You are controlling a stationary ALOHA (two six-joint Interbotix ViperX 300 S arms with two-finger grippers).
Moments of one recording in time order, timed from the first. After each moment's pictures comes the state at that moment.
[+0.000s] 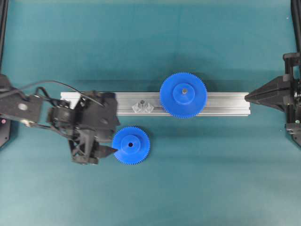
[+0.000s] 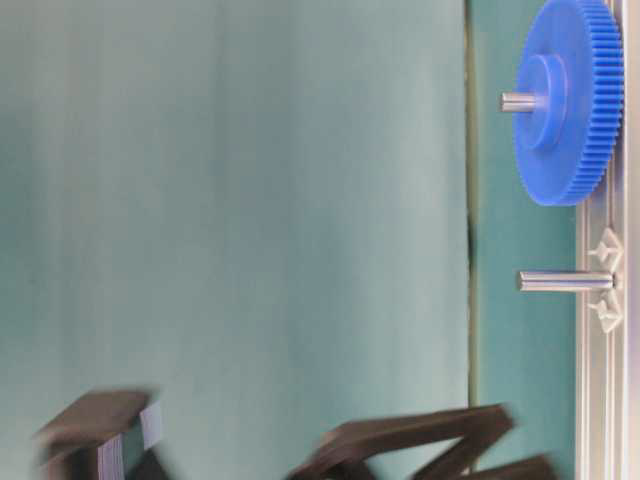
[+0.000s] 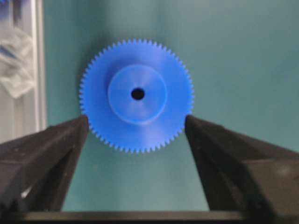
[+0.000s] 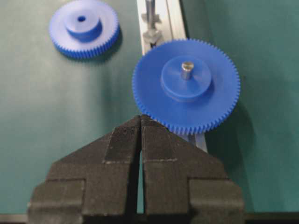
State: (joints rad) left arm -0.12 -0.15 0.74 0.01 0.11 -0.06; right arm -0.07 -0.98 1.13 0.02 0.36 0.04
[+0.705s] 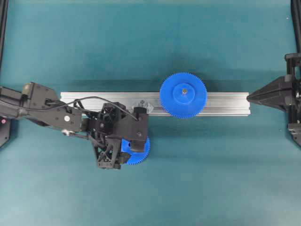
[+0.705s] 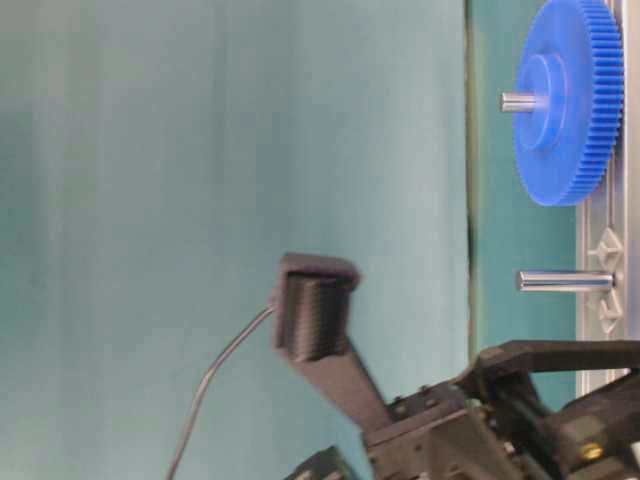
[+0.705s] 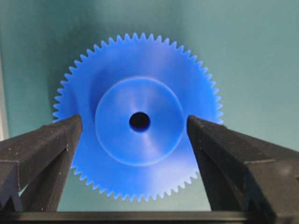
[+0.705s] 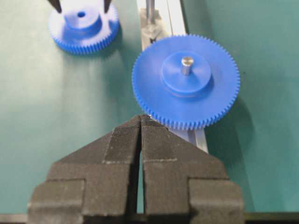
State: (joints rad) left arm -0.12 0.13 0.61 0.01 0.12 -0.06; right arm -0.07 -1.00 1.14 0.02 0.38 0.04
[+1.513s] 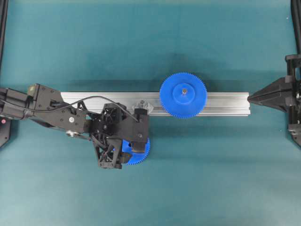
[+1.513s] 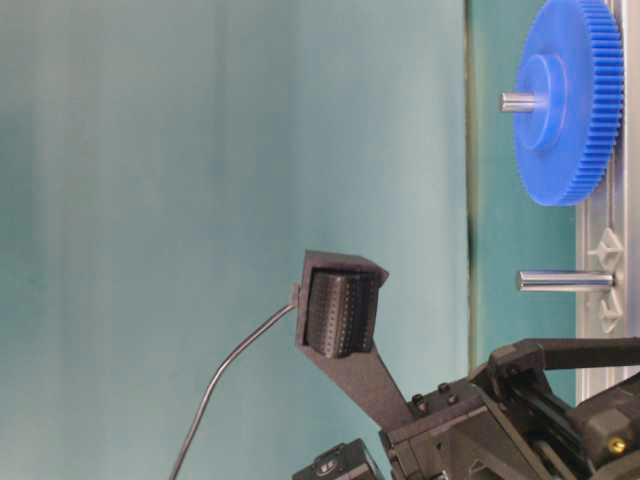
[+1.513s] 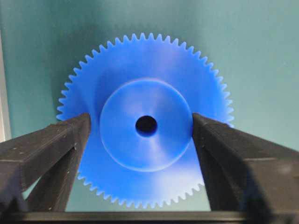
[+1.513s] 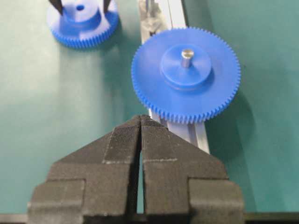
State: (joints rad) left arm -0.12 0.15 0.58 0.01 0.27 -0.07; right arm -0.07 -1.01 1.15 0.02 0.38 0.04
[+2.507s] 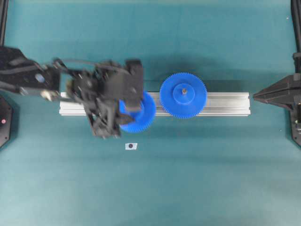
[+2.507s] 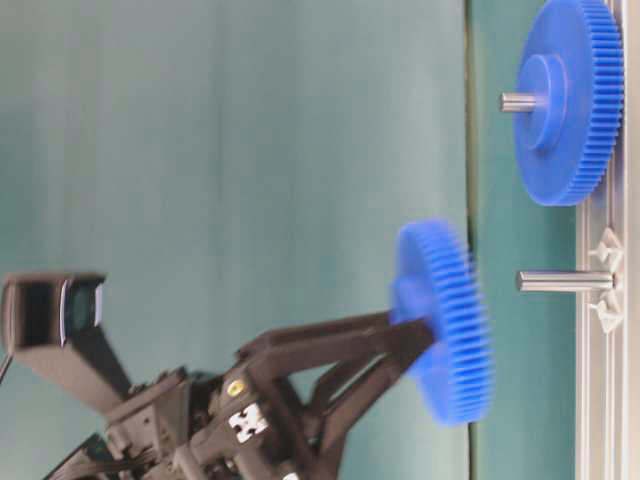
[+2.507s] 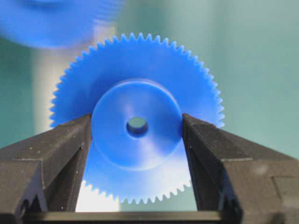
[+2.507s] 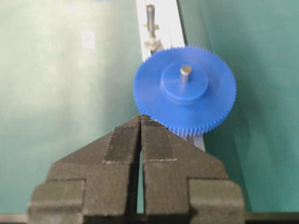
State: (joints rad) left arm 0.04 -0.15 0.50 0.02 0.38 0.05; right arm -0.07 -1.10 1.16 0.02 0.38 0.04
